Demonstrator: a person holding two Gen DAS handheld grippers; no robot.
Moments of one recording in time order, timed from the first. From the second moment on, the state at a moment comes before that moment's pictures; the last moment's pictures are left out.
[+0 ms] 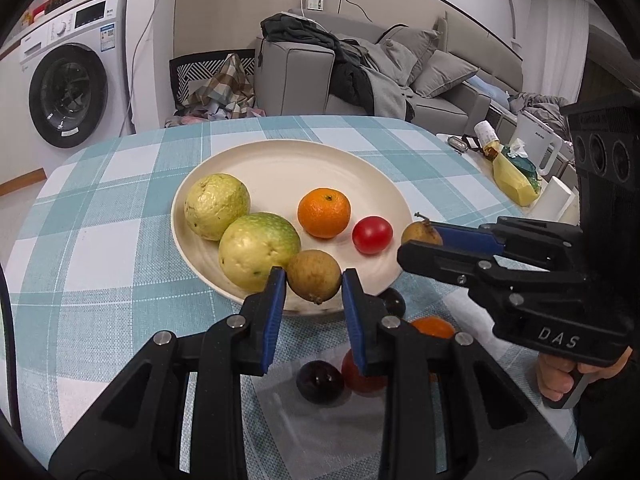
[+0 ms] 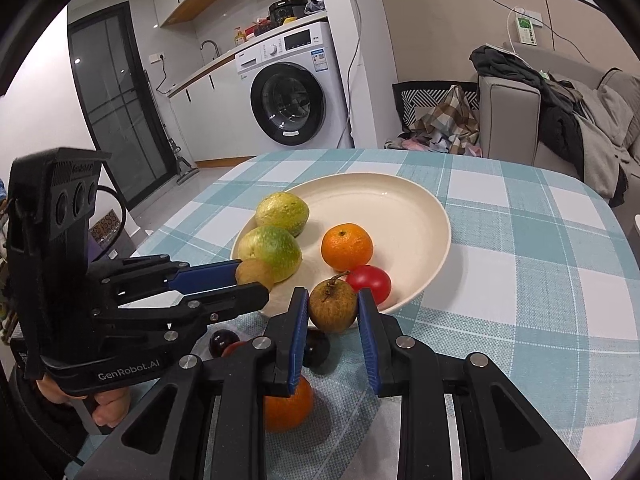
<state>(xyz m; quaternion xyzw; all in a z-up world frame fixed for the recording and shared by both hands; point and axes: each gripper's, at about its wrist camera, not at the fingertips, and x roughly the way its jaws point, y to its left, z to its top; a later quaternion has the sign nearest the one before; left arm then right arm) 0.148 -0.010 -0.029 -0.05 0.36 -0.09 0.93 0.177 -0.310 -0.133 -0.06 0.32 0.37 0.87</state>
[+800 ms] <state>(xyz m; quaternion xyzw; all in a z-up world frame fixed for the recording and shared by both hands) 0.153 0.004 -0.033 -0.06 0.36 -0.06 0.93 0.183 -0.288 -0.145 -0.07 0.35 0.37 0.86</state>
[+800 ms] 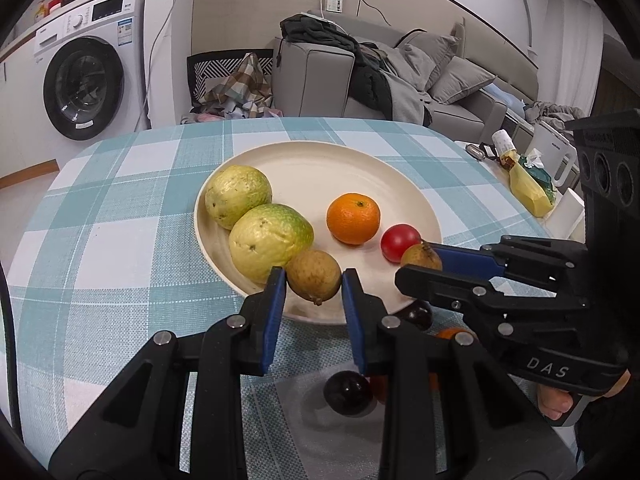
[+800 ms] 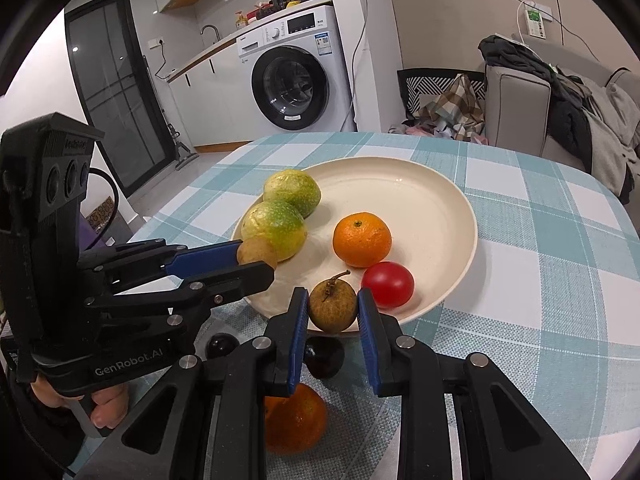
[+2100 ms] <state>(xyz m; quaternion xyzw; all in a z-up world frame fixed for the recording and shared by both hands) 0.137 0.001 -0.028 -0.05 0.34 -0.05 0.94 0.172 -0.293 -0.141 -0.07 0.33 0.38 0.86</state>
